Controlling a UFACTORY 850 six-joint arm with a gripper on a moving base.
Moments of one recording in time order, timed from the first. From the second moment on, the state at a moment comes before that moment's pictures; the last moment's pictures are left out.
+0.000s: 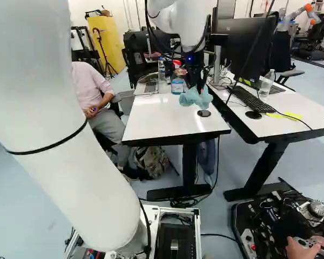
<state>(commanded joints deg) -29.3 -4.1 -67.6 2.6 -41.9 0.0</state>
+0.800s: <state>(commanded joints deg) -31.3 -9.5 -73.5 1.1 -41.9 0.0</state>
